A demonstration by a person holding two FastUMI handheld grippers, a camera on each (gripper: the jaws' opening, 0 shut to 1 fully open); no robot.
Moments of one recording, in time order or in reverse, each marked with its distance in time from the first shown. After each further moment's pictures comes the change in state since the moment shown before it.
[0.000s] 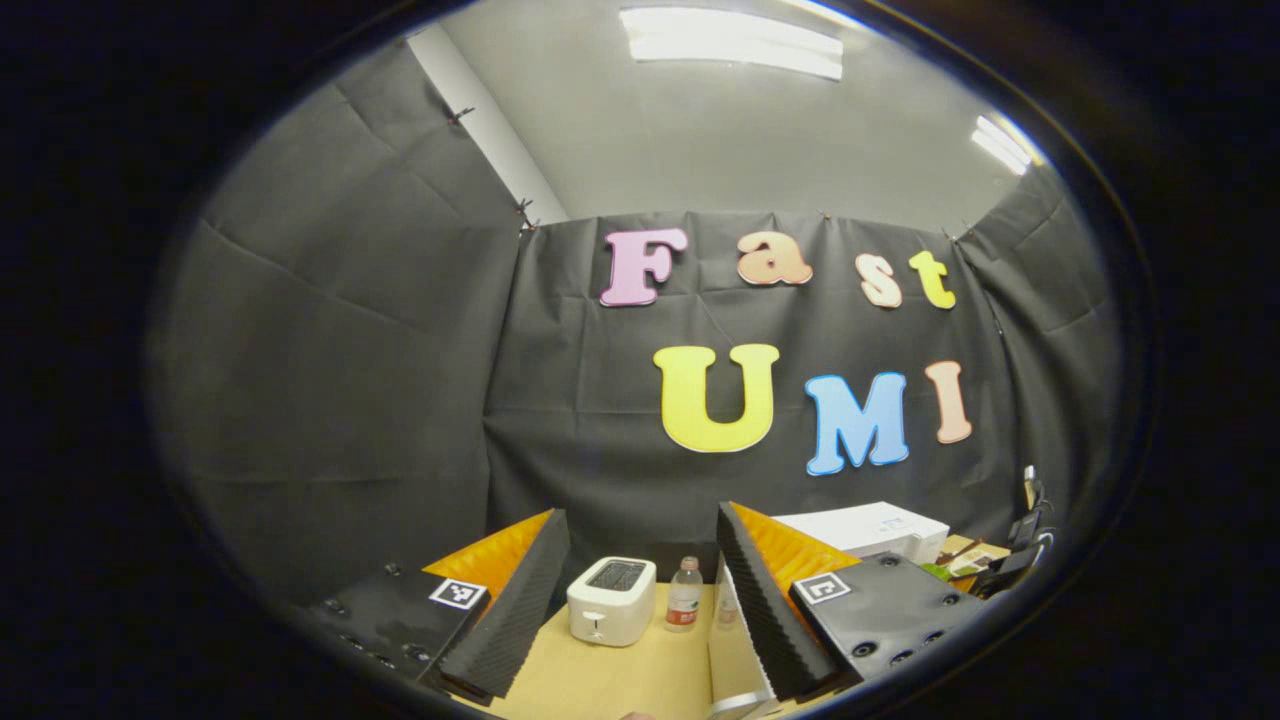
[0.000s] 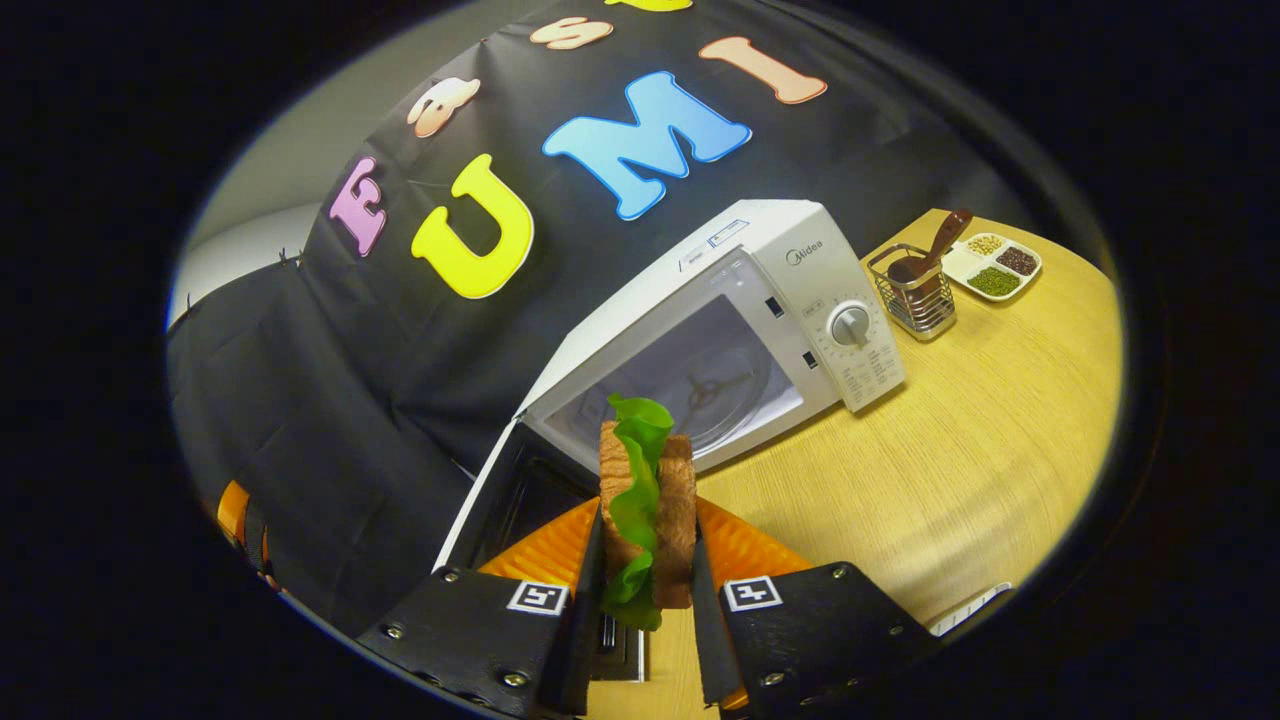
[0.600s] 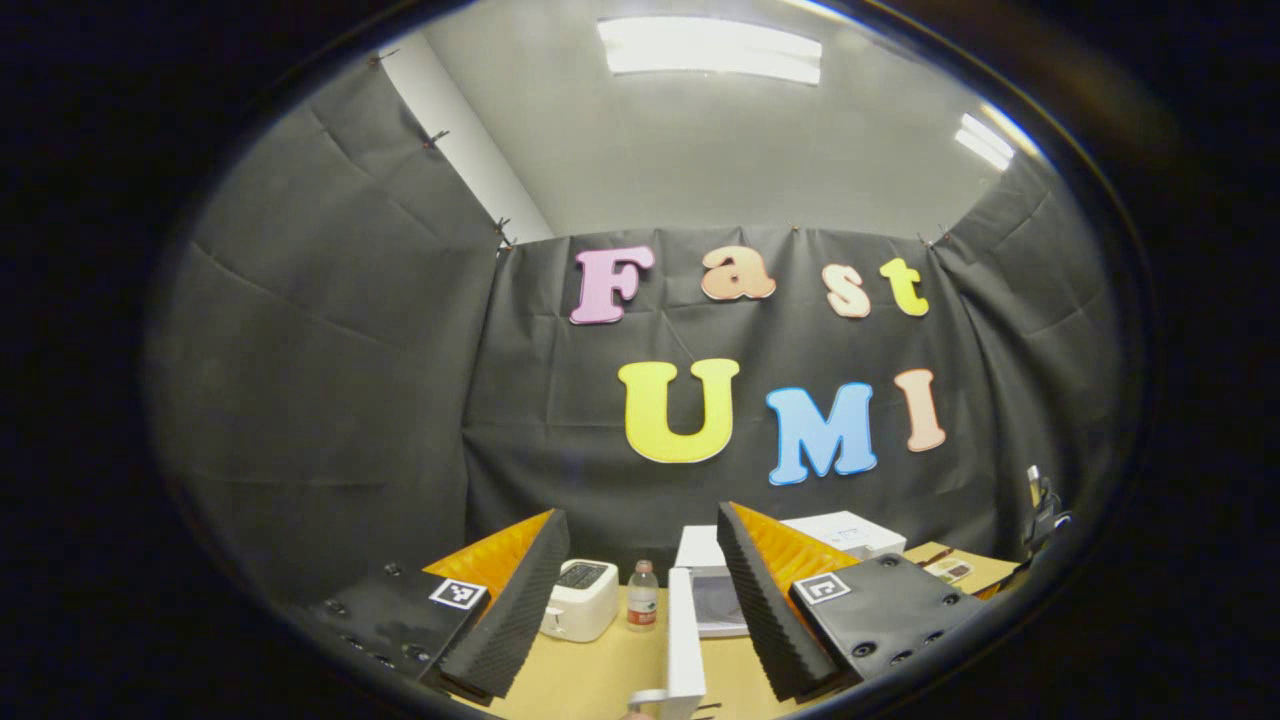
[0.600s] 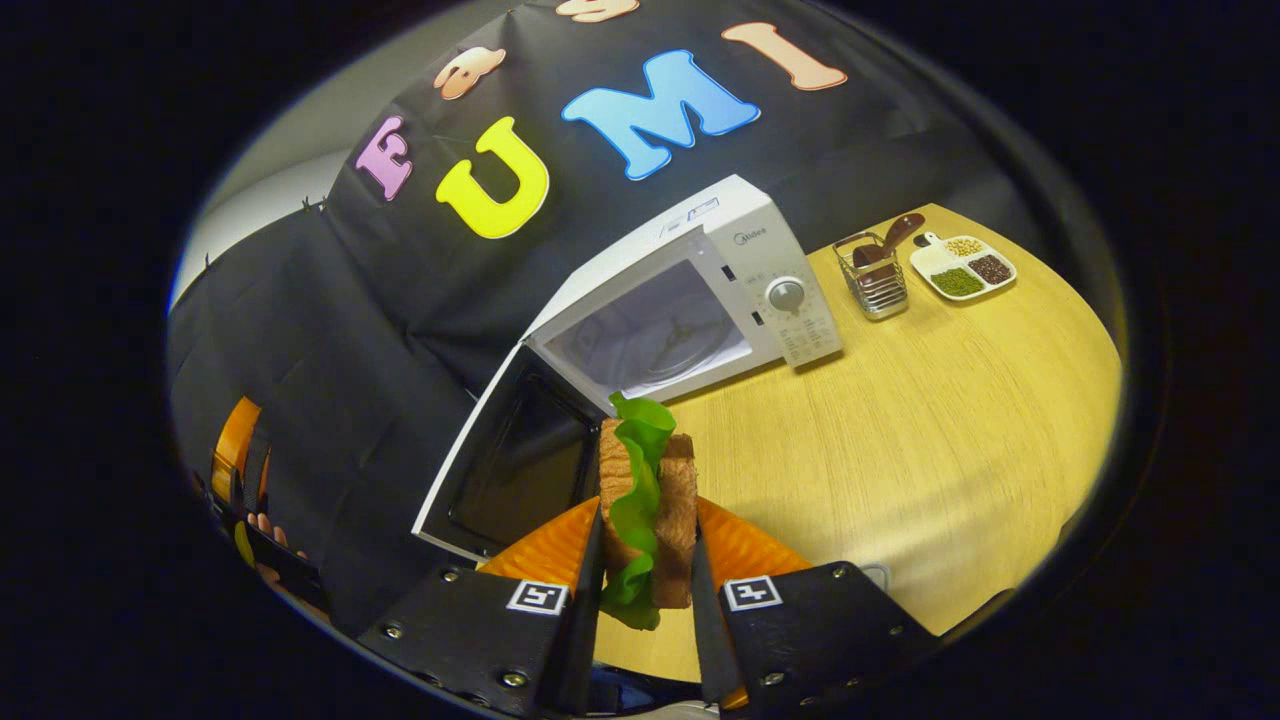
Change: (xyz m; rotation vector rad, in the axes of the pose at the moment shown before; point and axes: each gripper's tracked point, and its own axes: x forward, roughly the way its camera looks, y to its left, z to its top) left arm -0.043 -0.081 0.021 0.015 -0.035 -0.032; right arm -0.114 -0.037 -0.015 -0.109 0.216 0.032
